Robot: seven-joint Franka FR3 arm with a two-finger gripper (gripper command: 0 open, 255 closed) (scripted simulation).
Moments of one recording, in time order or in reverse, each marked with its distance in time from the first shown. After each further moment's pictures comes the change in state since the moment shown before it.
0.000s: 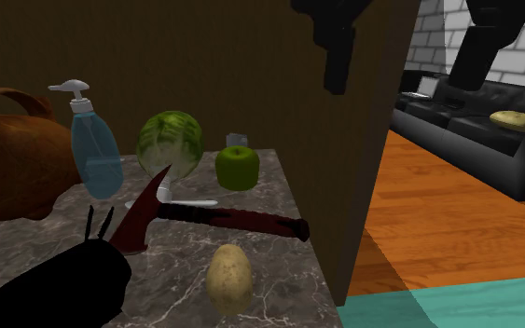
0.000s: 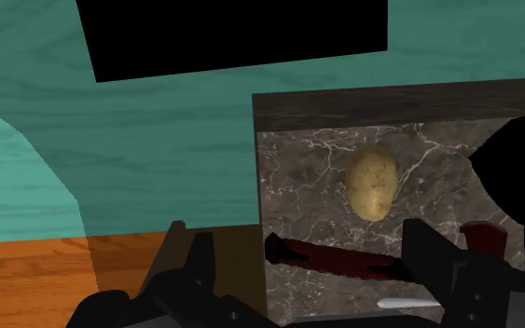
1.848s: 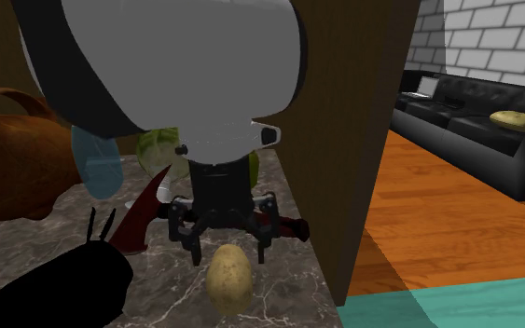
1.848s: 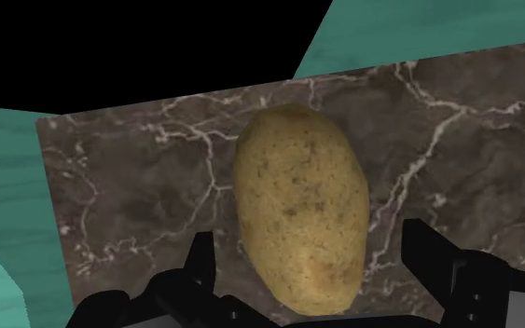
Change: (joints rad) arm 0.036 0.703 0.222 -0.024 0.038 0.512 0.329
